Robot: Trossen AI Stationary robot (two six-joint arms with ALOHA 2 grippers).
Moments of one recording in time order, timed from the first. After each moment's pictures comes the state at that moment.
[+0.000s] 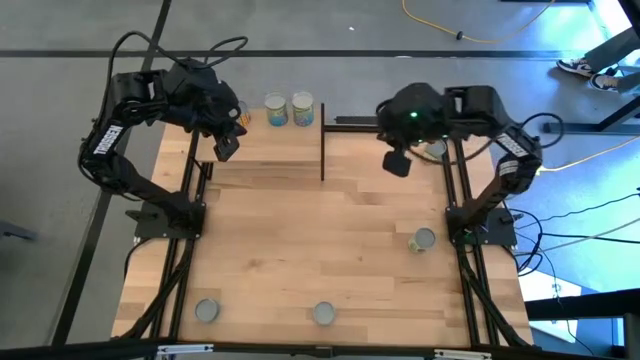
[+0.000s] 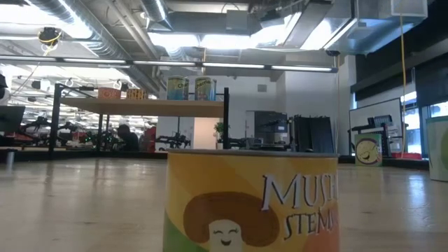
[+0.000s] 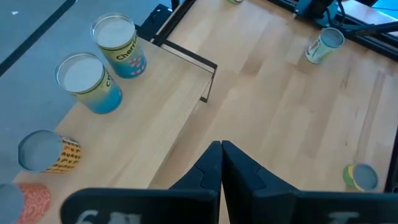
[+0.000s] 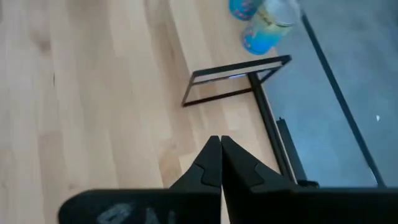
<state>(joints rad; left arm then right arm) 0.38 1.39 2.15 -1.57 0.00 -0.17 -0.16 1.67 2.32 -1.57 0.21 -0.03</state>
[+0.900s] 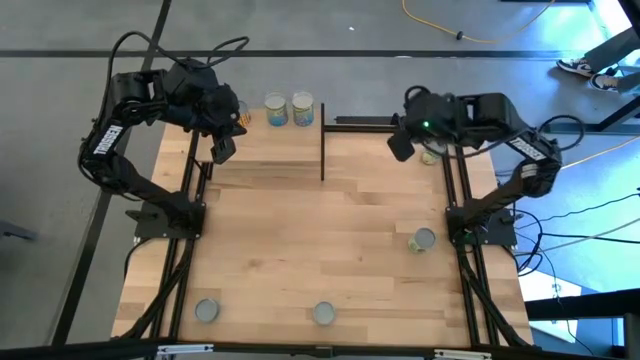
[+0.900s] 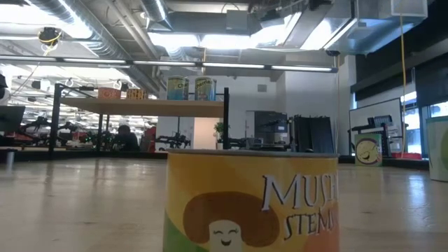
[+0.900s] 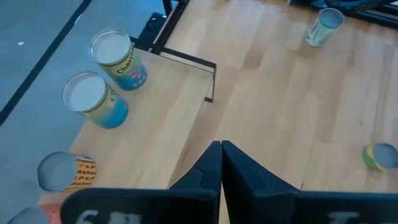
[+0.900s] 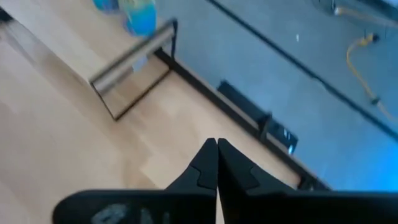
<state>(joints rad) 0.38 1.39 2.15 -1.57 0.00 -0.02 -0.17 1.49 2.05 -1.57 0.55 0.50</state>
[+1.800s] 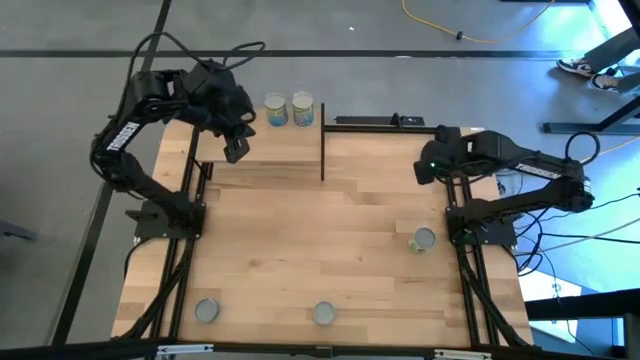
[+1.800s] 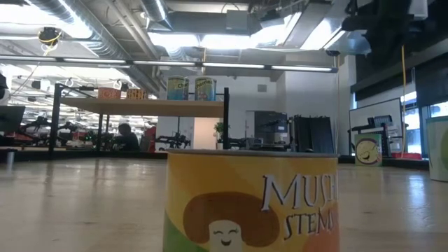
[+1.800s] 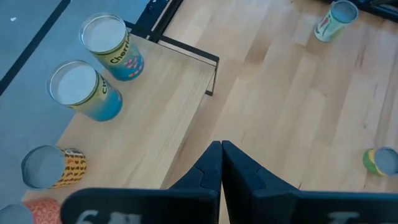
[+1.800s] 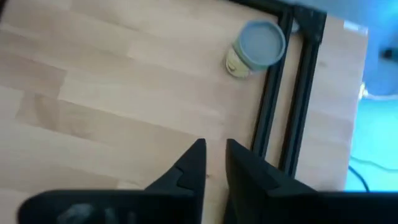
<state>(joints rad) 0.38 1.45 2.15 -1.57 -0.01 -0.08 -0.22 1.10 1.23 -1.57 0.43 1.07</state>
